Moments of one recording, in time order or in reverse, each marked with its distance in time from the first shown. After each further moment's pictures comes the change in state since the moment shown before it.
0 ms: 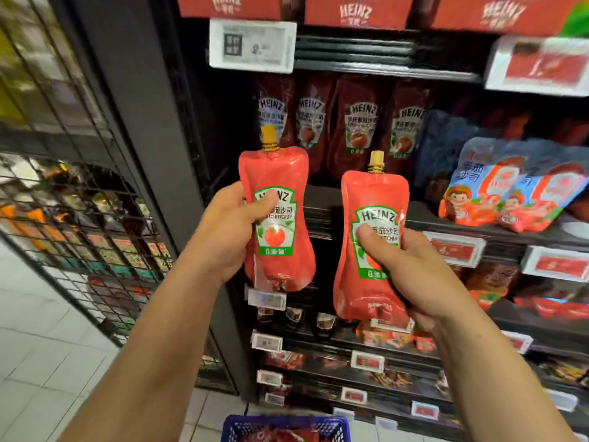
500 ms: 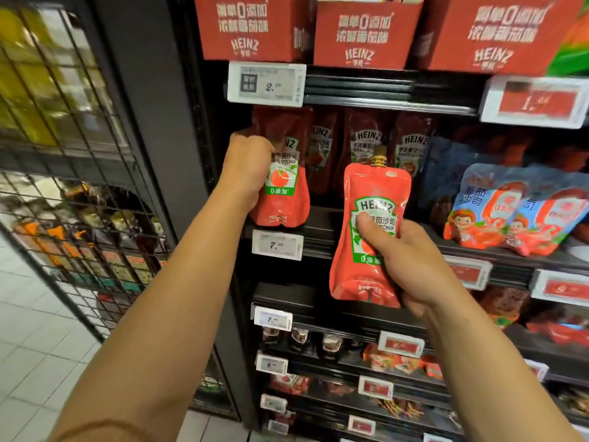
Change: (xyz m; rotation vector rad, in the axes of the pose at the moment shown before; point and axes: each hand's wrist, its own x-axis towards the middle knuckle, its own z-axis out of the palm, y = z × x) left_hand 0.103 0.062 0.012 0.080 0.355 0.084; right_hand 0.028 -0.021 0.013 -0.027 0.031 -0.086
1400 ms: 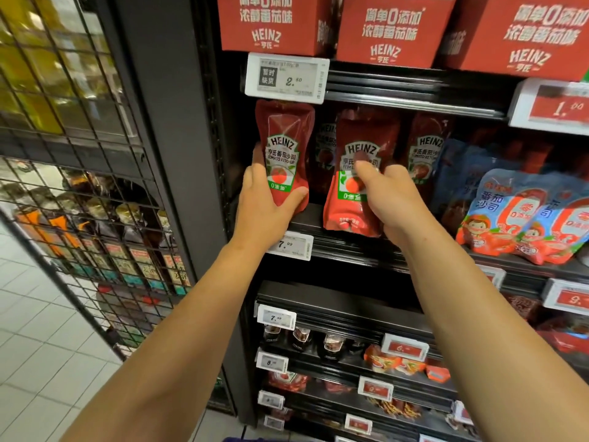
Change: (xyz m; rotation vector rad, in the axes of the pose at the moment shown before) left_hand -0.029 -0.081 -0.025 0.603 0.036 0.494; right_hand 0.095 -0.029 0.028 -0.257 0.181 -0.105
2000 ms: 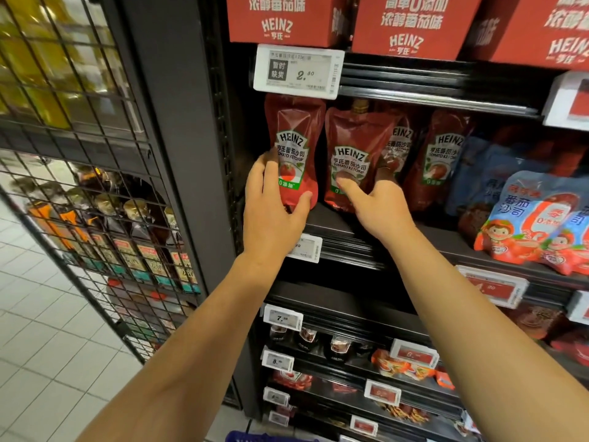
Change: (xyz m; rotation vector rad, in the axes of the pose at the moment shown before) left_hand -0.014 0.004 0.006 0.217 0.131 0.092; right_hand 0.024 0.037 0.020 -0.459 0.033 -0.219
